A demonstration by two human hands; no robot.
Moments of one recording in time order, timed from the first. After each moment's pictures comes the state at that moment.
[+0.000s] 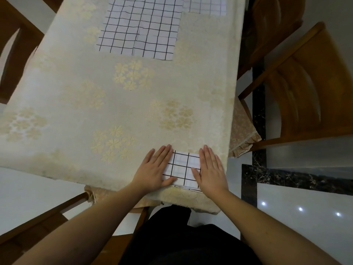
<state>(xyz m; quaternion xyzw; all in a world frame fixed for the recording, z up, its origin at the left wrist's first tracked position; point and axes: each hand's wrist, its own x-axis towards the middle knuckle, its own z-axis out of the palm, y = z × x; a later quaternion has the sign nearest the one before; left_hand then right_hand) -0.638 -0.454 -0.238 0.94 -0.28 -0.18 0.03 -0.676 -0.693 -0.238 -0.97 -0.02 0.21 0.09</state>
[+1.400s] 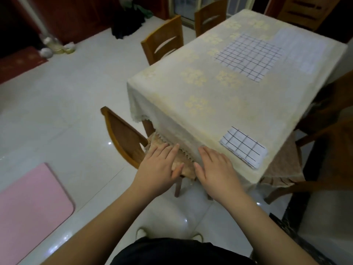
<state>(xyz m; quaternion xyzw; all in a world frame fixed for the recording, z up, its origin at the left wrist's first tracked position) -0.970 -0.394 -0.036 0.99 0.08 -0.03 0.06 -0.891 -0.564 -0.021 -0.93 -0.32 0.13 0.08</state>
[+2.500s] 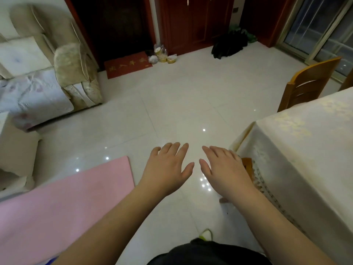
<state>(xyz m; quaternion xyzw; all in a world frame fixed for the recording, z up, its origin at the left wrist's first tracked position) -1.101 0.032 0.015 0.95 0.31 -0.04 0.02 -0.961 -0.078 0.013 -0.84 -0.53 0.13 0.05</state>
